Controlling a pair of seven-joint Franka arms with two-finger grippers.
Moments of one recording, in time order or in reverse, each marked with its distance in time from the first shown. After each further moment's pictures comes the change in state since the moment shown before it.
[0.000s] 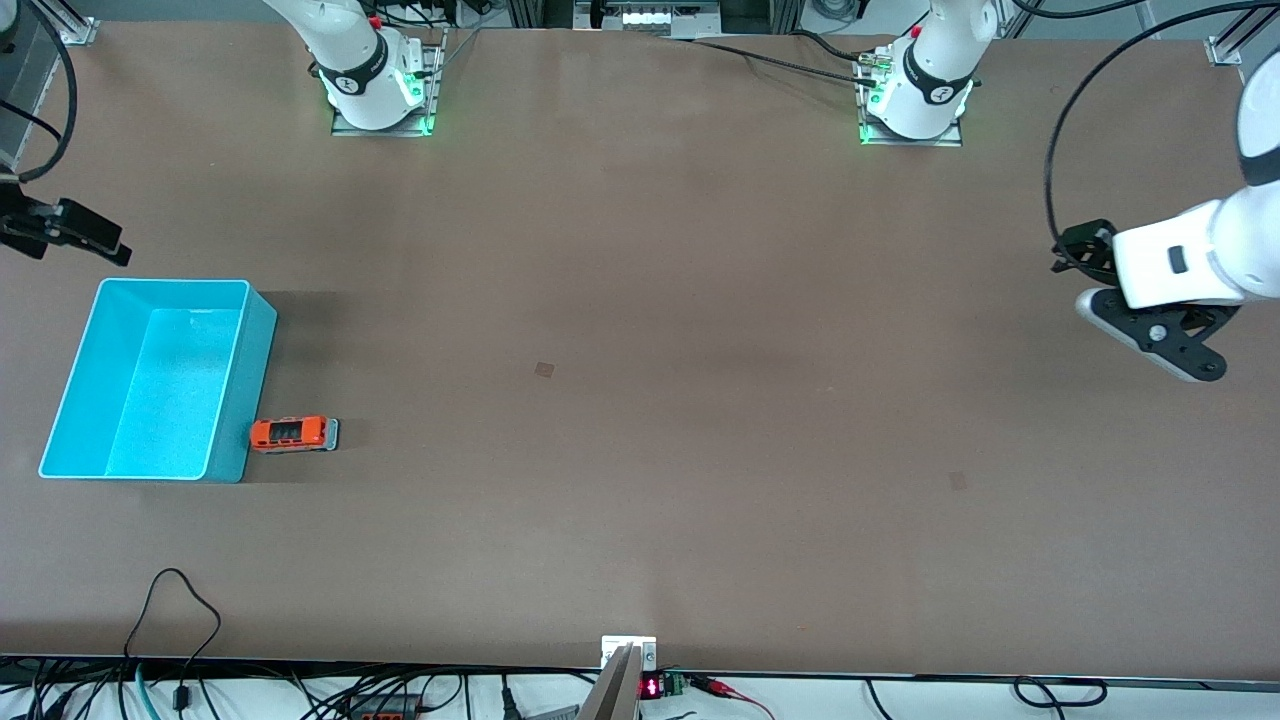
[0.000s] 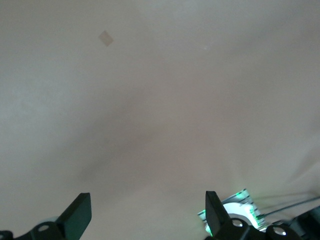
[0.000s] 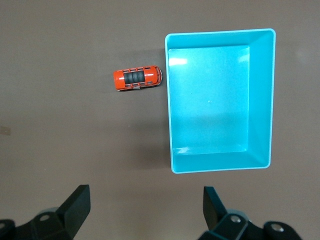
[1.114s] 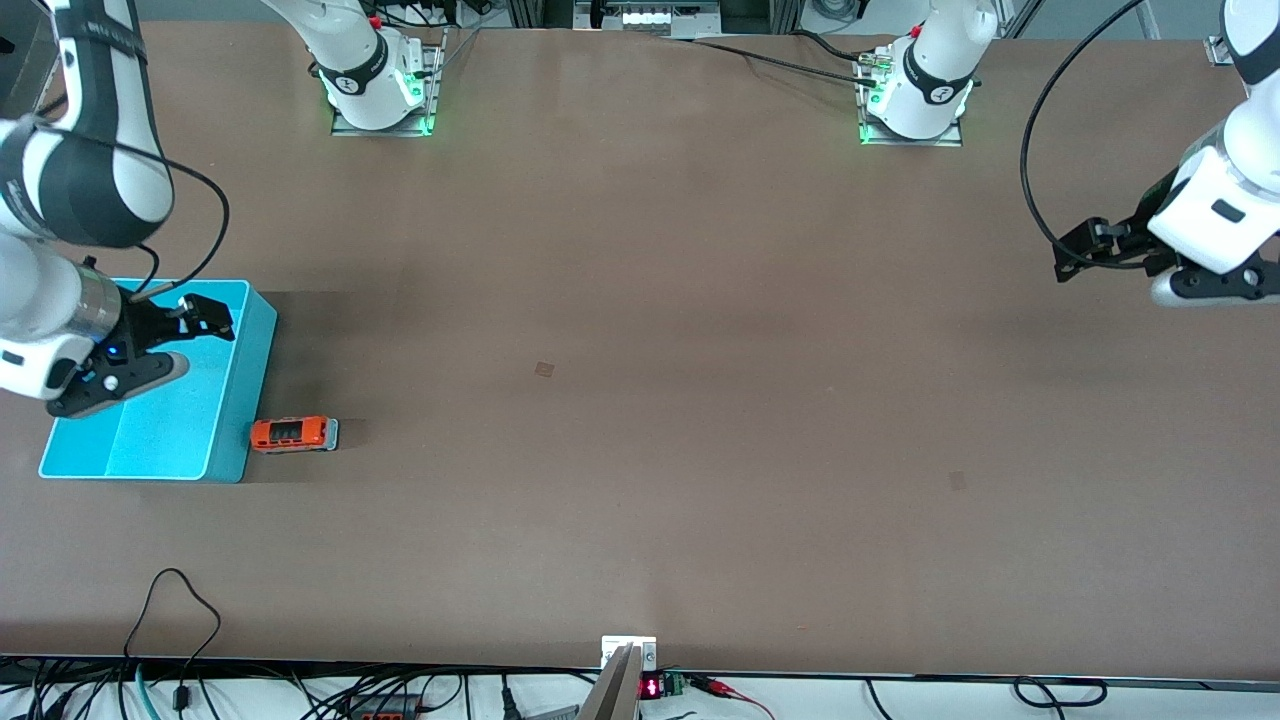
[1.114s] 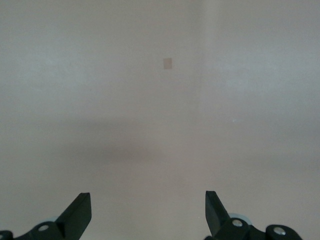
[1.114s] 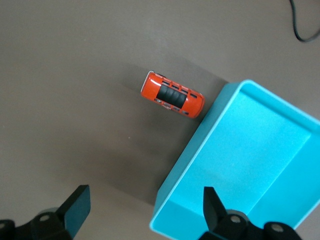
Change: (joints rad) left arm -0.189 -0.306 0.264 -0.365 -0.086 0.317 -0.519; right arm 0.059 0.298 0.016 0.076 0.000 0.136 -0.516
